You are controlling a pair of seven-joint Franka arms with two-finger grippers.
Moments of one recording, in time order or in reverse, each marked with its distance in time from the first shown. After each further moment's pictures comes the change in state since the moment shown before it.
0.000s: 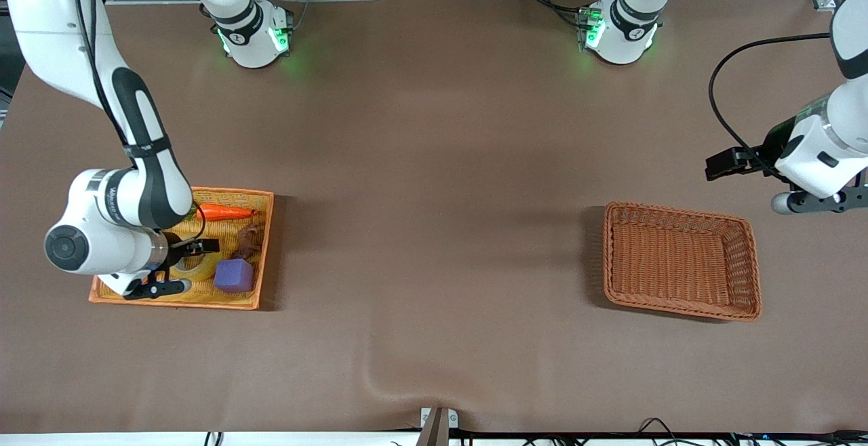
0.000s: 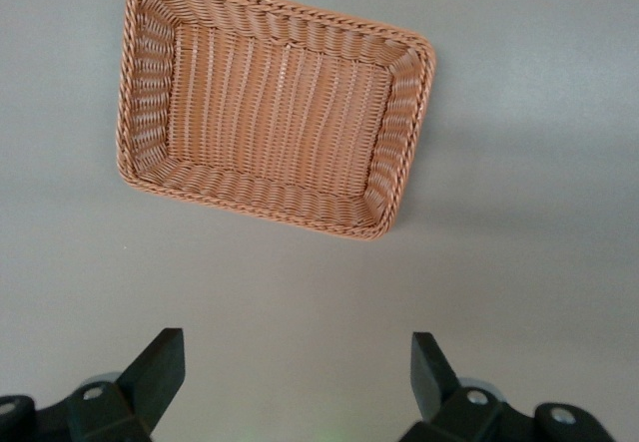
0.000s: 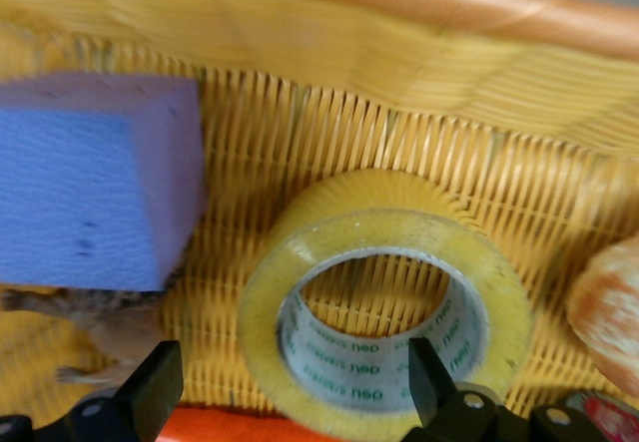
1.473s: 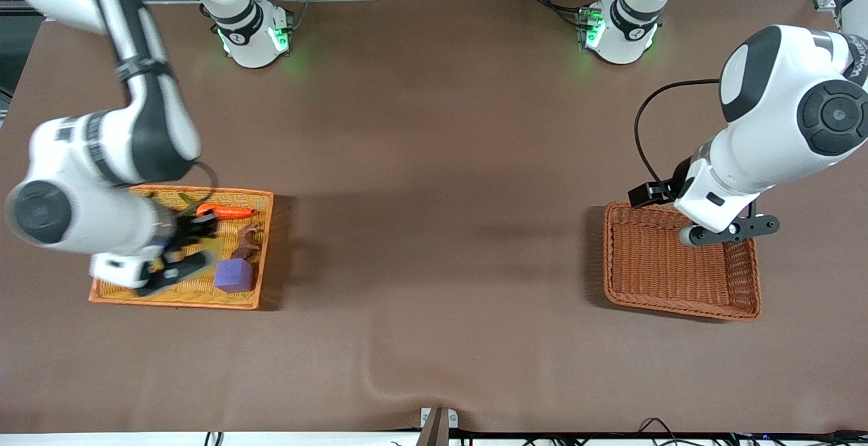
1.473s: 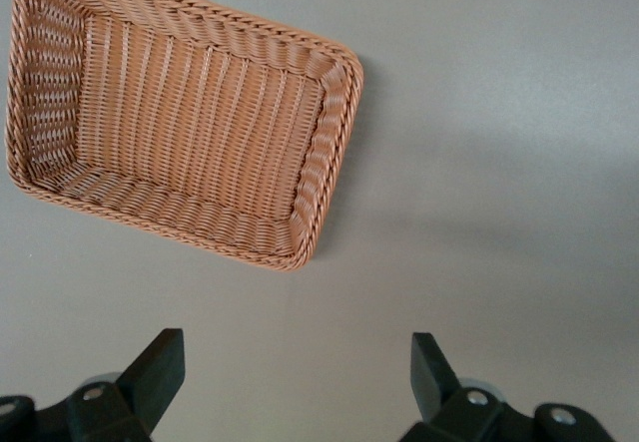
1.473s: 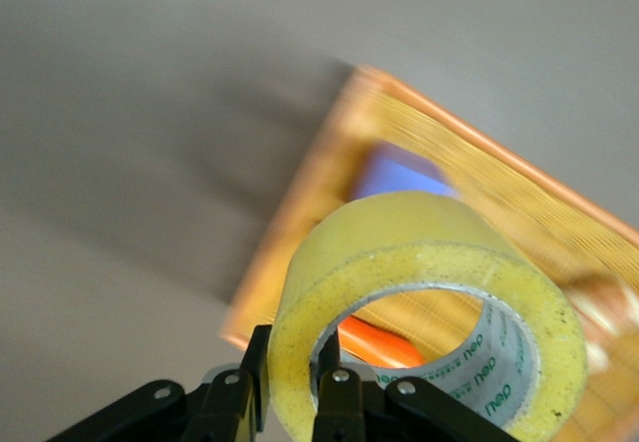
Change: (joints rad) left arm -0.142 0.111 -0.003 0.002 0.000 0.114 -0.215; right arm 0.227 -0.164 0.055 0.276 -0.006 -0.377 -0.103
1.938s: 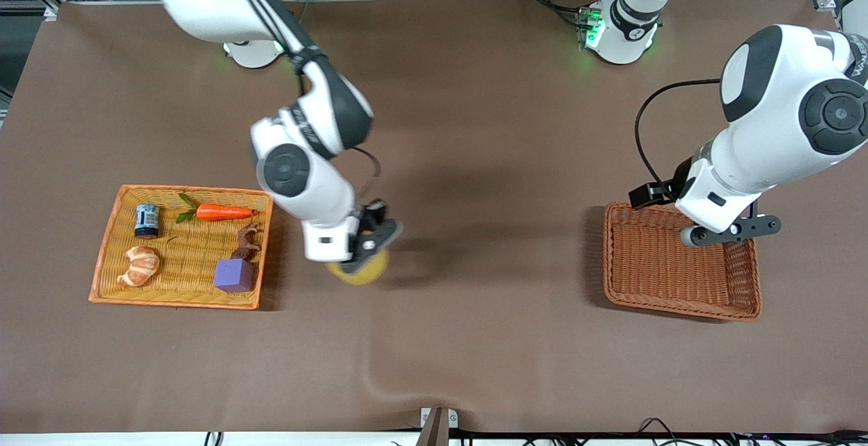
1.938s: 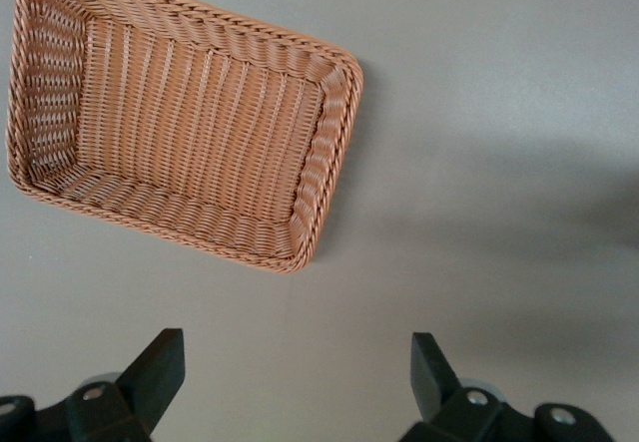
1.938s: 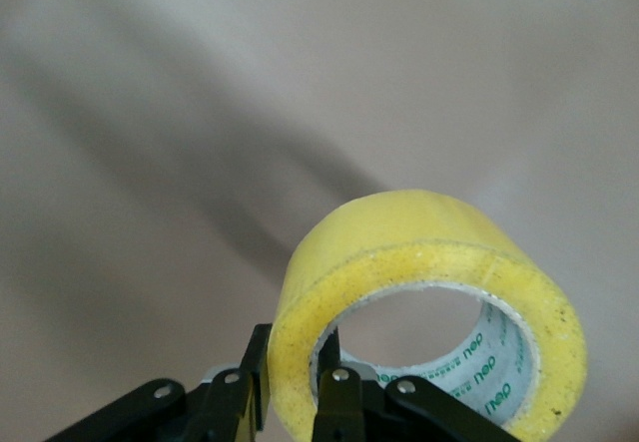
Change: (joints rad) left arm 0.000 0.000 0.002 0.001 0.000 0.002 0.000; right arm 0.333 0.173 0.018 -0.011 0.158 0.497 0.108
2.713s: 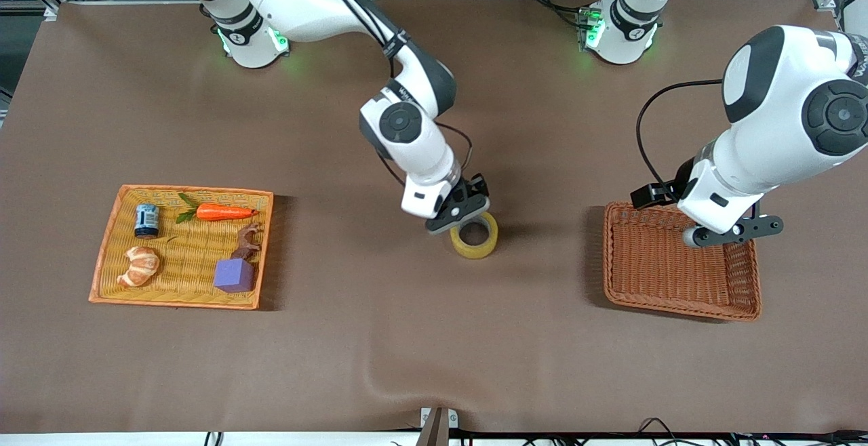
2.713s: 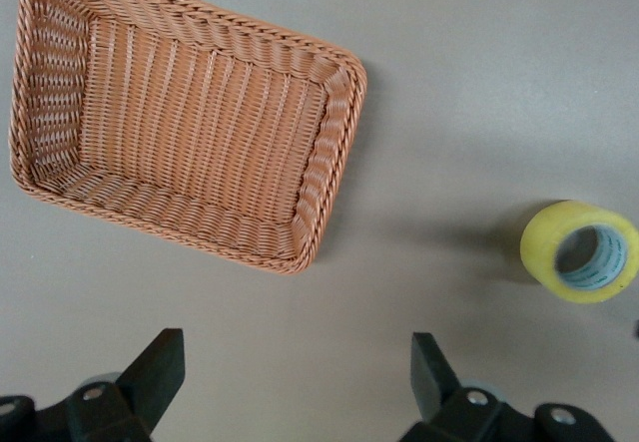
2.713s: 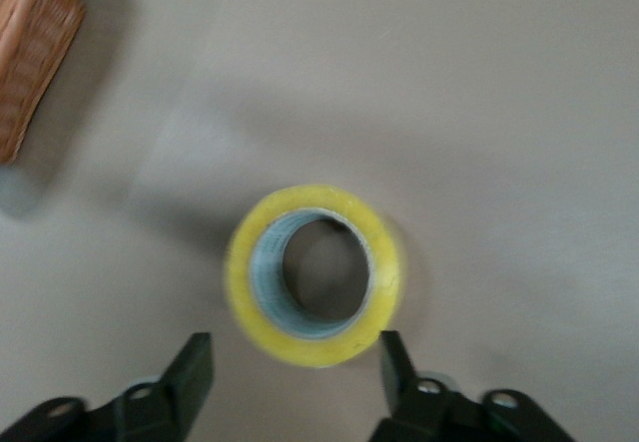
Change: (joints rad) left arm 0.002 0.001 0.004 0.000 0.000 0.000 0.000; right arm 0.191 0.089 -0.027 0.024 0.028 0.219 0.497
